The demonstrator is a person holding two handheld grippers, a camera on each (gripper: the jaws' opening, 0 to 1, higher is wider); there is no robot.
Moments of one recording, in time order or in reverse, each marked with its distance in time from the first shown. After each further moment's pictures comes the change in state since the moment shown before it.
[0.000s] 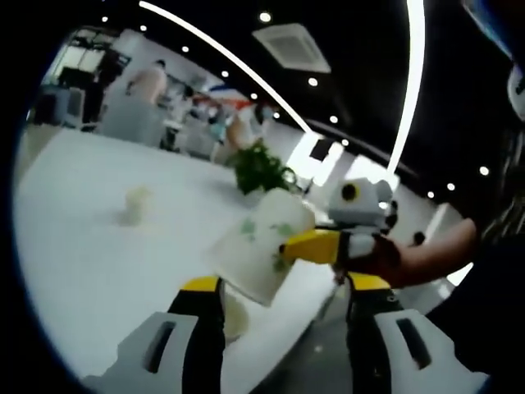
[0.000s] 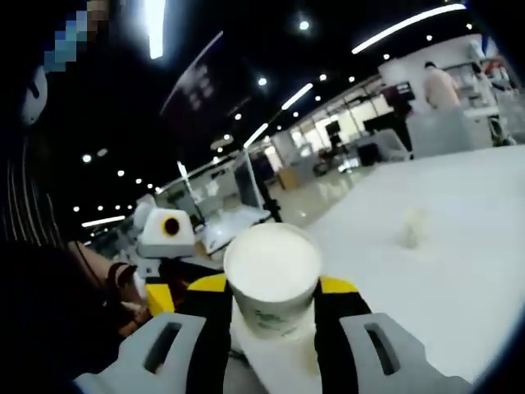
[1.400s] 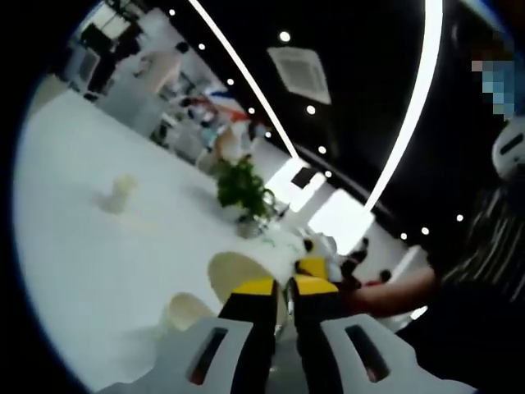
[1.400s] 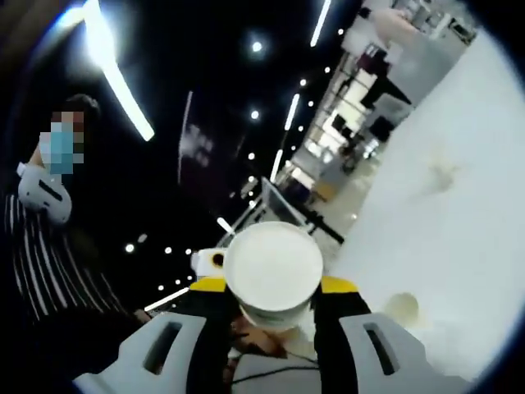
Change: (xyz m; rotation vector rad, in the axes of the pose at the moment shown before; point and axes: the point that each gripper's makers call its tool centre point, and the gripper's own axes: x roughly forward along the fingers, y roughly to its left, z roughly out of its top) left arm -0.017 -0.021 0.024 -0.177 -0.105 -0.145; right arm -0.012 0.020 -0.003 0.469 -0.174 0.264
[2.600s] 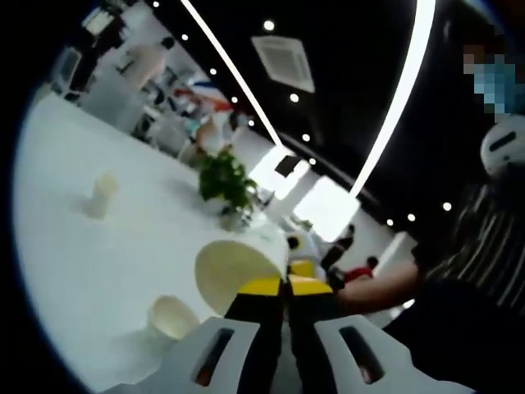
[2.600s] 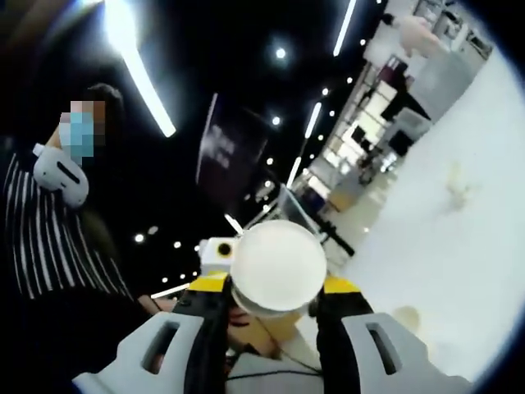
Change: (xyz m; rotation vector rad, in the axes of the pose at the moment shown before) left arm 0.005 -0.021 0.002 0.032 0.075 -0.071; right arm -0.007 0.015 0.003 -0.170 0.013 0.047
